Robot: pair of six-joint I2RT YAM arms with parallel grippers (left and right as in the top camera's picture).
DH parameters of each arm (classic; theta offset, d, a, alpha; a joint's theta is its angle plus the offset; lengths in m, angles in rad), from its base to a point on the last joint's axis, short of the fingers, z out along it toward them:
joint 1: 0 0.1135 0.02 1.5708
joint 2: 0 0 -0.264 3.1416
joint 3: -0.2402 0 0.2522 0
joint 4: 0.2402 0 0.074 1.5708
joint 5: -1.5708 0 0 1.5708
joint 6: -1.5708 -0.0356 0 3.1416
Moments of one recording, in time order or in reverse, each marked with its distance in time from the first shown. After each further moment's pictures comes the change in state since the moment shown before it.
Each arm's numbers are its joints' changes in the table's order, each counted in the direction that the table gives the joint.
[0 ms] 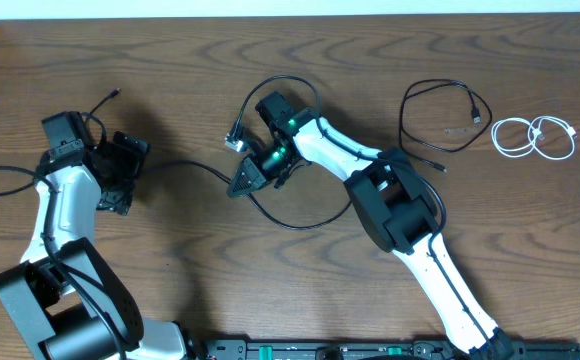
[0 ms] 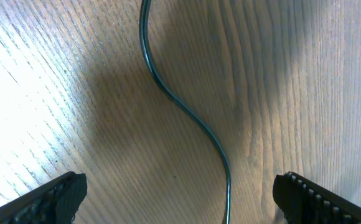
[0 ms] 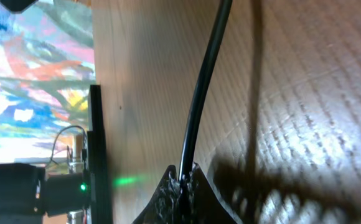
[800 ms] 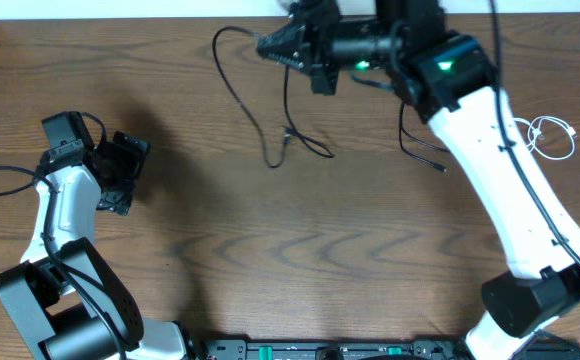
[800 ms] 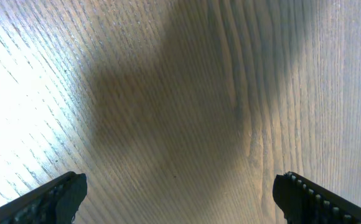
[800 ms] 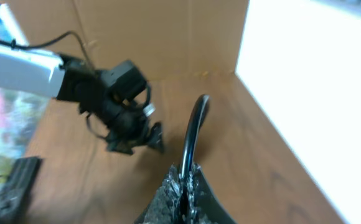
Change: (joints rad) left arm 0.000 0.000 0.000 0.000 0.000 0.000; right arm -0.196 0.803 0.002 -0.125 -0.222 0.329
